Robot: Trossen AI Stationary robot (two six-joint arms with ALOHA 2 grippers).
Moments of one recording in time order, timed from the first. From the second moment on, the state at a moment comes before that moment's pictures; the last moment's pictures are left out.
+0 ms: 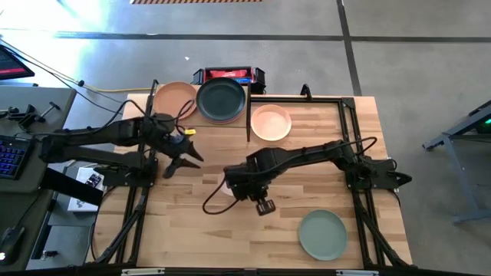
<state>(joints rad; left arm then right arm) 0.13 0.84 0.81 -0.57 0.41 0.18 0.22 2.21 2.34 -1.46 -0.19 -0.16</state>
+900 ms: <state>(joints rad) -0.04 1.22 0.81 -0.43 0.41 0.22 0.20 2.21 2.34 -1.44 -0.20 -0.22</state>
